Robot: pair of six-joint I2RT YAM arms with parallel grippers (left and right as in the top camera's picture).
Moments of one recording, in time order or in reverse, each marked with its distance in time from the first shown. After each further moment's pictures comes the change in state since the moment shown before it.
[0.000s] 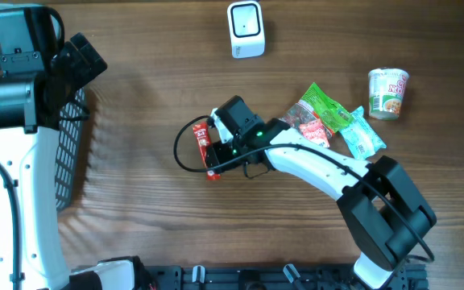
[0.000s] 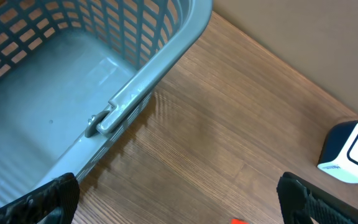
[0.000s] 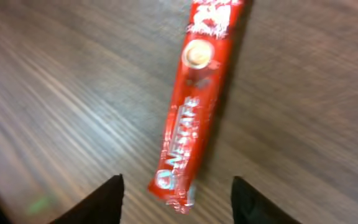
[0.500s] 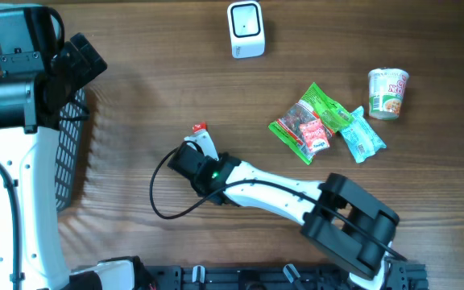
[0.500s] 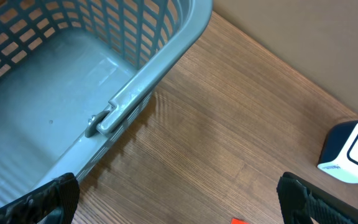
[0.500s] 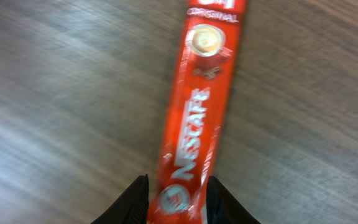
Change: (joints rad) left arm 0.000 0.000 0.000 0.000 0.000 0.000; right arm 0.299 0.101 0.058 -0.032 0.600 0.171
